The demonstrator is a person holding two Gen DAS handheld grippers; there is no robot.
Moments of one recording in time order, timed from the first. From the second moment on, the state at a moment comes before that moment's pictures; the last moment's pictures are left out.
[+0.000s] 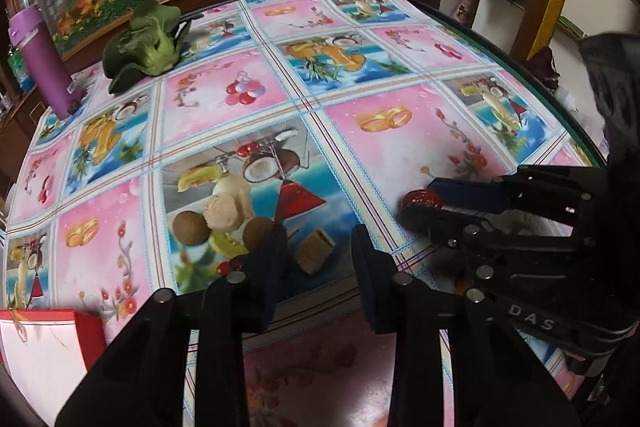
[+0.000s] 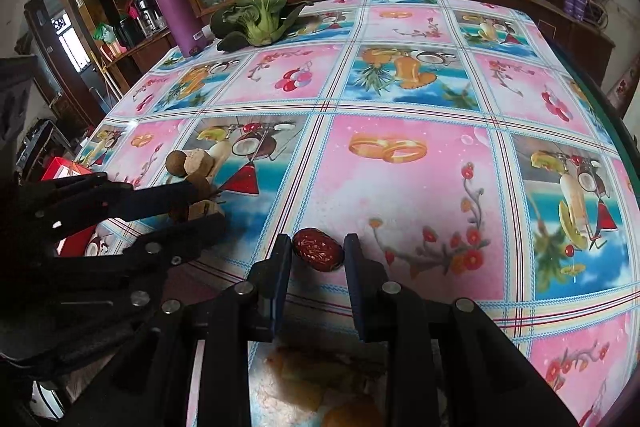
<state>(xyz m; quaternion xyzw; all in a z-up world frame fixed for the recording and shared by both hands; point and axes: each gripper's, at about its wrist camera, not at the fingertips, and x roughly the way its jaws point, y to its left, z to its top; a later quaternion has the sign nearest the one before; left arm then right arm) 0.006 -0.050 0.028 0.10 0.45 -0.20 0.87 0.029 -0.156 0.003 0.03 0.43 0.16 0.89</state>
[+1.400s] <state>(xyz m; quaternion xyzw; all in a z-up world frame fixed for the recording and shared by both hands) -0.171 0.229 0.077 -0.06 0.37 0.14 0.92 -0.075 0.089 0.056 -0.05 0.35 0.38 0.85</state>
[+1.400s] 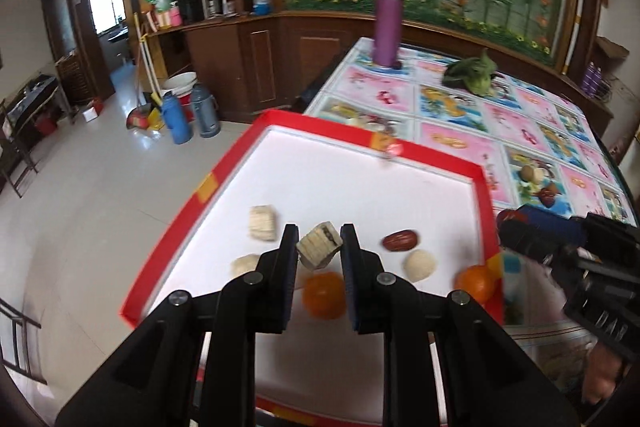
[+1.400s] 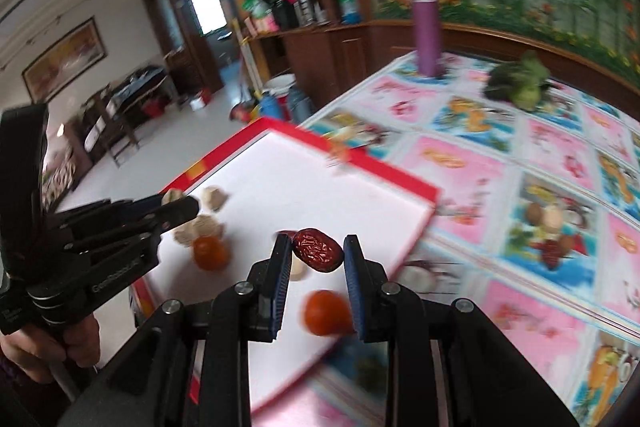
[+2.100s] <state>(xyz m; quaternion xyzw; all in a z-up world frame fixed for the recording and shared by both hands) -0.173 0.272 0.054 -0.09 0.40 0.17 0.90 -0.083 0.168 0.018 -0.11 0.42 0.38 0.82</state>
